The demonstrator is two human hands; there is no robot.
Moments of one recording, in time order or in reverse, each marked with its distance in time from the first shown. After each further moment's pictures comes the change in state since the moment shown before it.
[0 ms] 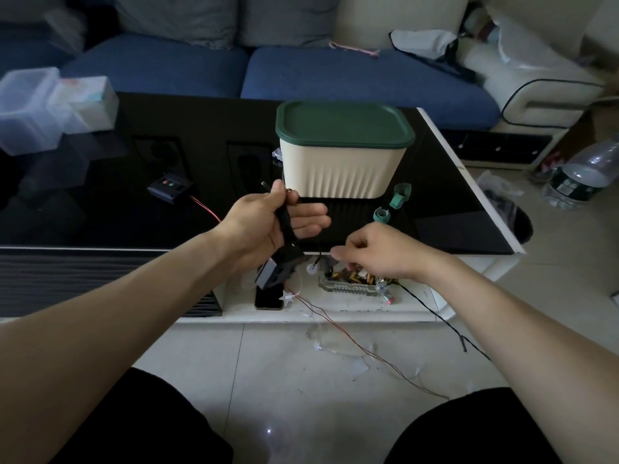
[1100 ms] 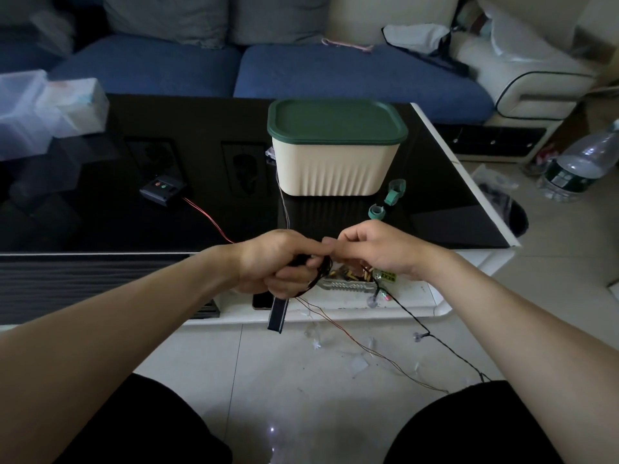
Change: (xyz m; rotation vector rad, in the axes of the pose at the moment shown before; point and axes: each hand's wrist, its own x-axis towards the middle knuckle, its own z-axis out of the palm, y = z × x) left_hand -0.002 -0.019 -0.004 0.550 -0.465 -0.455; right_hand -0.001 0.007 -0.001 0.328 -0.096 -0.057
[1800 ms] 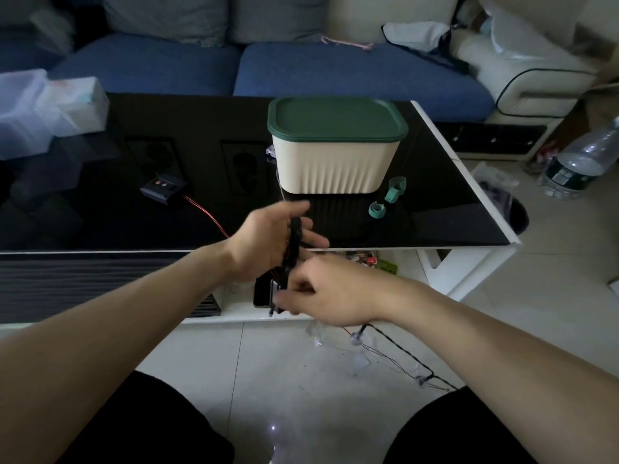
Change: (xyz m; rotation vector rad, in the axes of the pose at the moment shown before) left_hand -0.004 0.005 -0.002 -0.239 0.324 0.151; right_hand -0.024 -0.048 0.065 -0.513 -0.139 -0.110
